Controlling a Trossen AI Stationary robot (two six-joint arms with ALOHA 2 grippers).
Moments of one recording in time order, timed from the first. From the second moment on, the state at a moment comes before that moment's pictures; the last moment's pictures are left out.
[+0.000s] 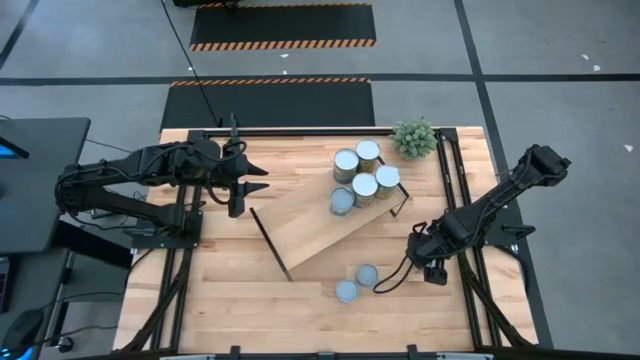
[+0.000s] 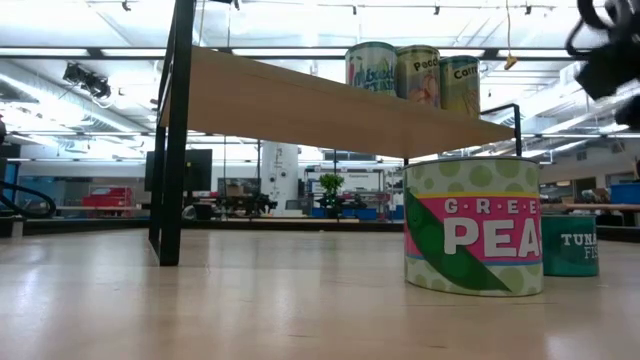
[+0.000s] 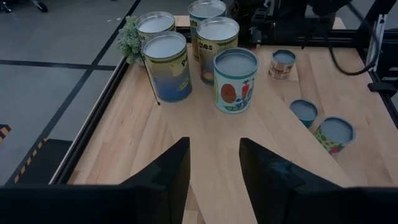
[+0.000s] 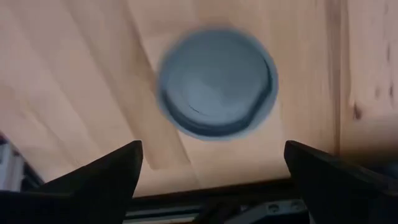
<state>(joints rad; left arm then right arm) 0.05 1.01 1.22 -0.72 -0.14 0.00 0.55 1.26 0.78 -1.08 -0.20 0.87</state>
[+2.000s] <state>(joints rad) 0.05 1.01 1.22 -0.65 -0.16 0.01 0.36 1.69 1.50 -0.98 0.09 0.41</state>
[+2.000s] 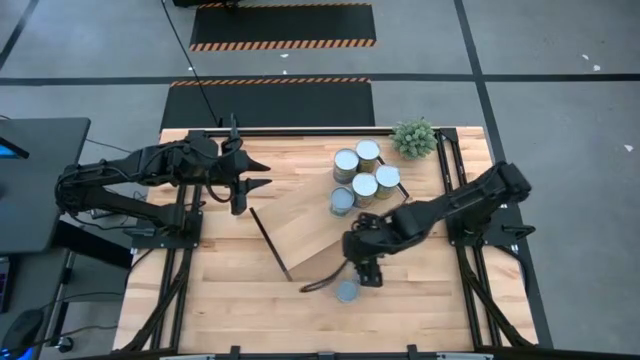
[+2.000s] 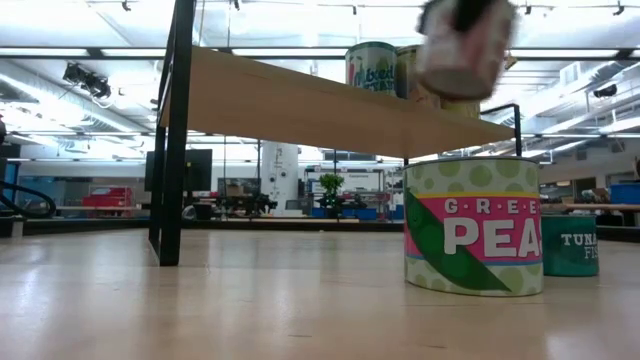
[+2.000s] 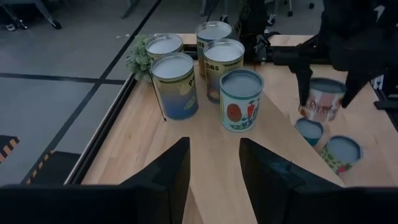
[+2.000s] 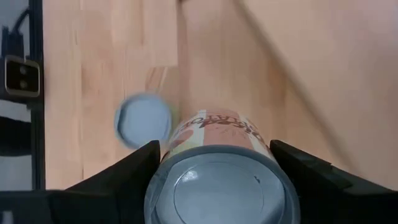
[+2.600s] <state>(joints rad) 0.05 1.01 1.22 -0.66 -0.16 -0.02 0.29 1.85 1.85 -0.98 0.21 0.17</state>
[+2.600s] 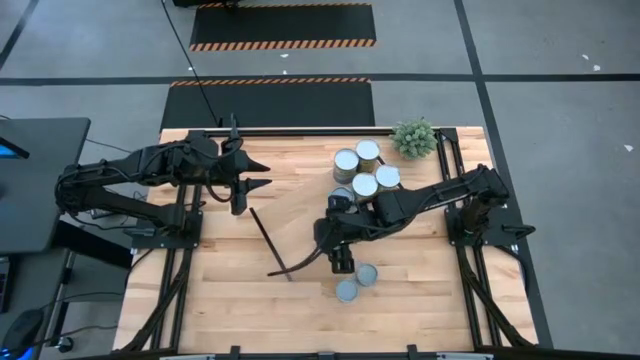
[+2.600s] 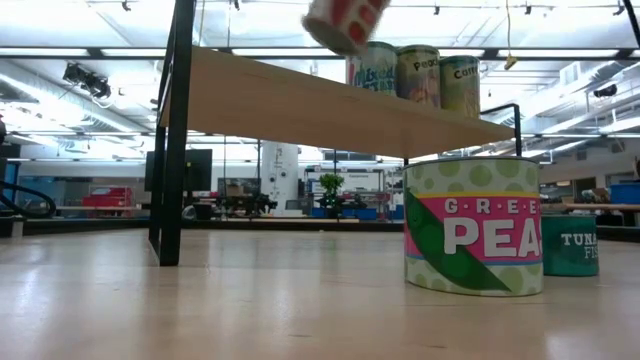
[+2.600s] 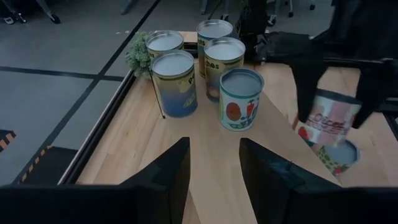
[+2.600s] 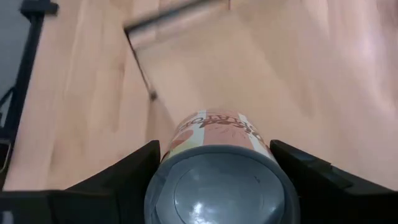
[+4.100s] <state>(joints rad) 0.05 1.01 1.22 -0.67 -0.16 -0.04 0.16 1.95 1.86 -0.97 0.21 -0.14</state>
